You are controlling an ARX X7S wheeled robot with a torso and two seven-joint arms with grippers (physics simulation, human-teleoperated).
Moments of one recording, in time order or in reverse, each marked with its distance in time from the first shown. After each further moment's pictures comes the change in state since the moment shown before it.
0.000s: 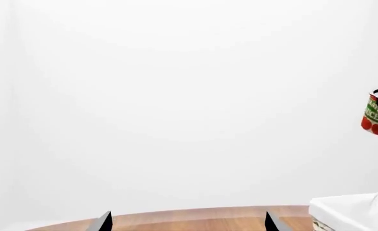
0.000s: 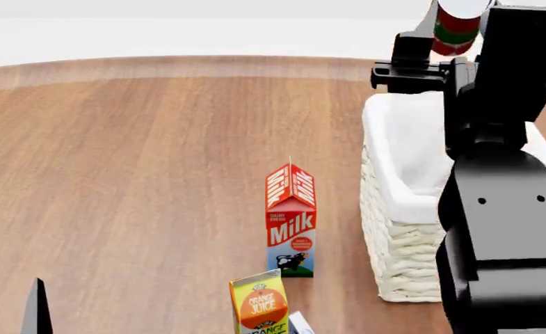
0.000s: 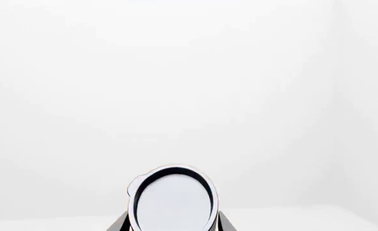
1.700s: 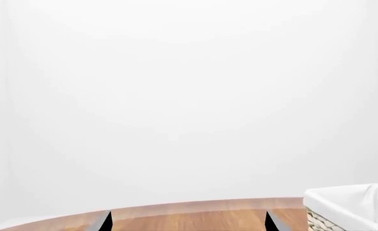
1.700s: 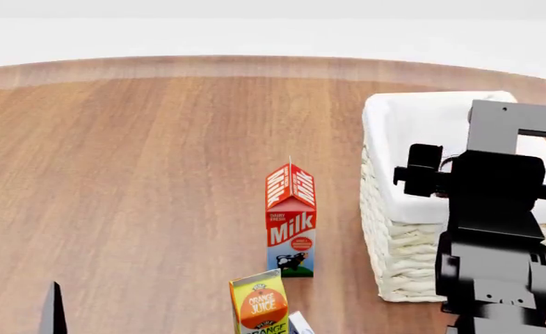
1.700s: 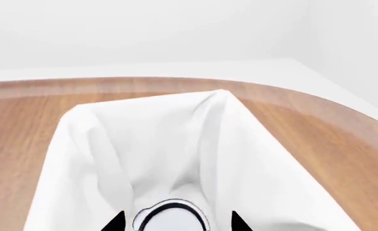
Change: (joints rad) left arm -0.023 -0.032 0.044 -0.045 -0.018 0.016 -0.037; right arm 0.266 -0.087 0.159 1.001 -0.280 -0.090 -0.102
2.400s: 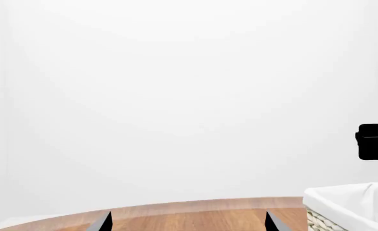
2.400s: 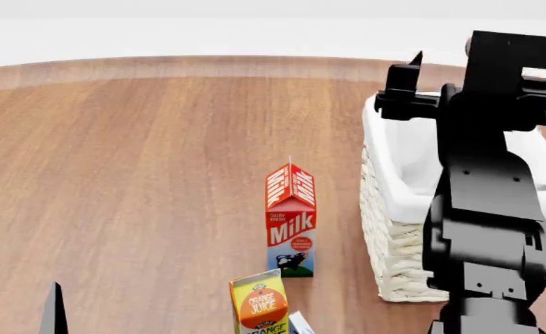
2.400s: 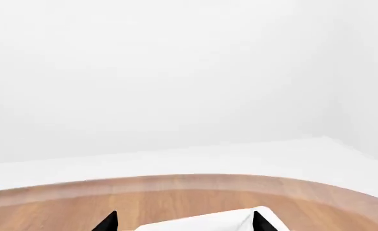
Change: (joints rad) left arm -0.005 -0.012 0.010 -0.003 -0.007 0.001 -0.016; right arm -0.043 -0.041 0.045 -0.304 0.027 -0.093 -0.076
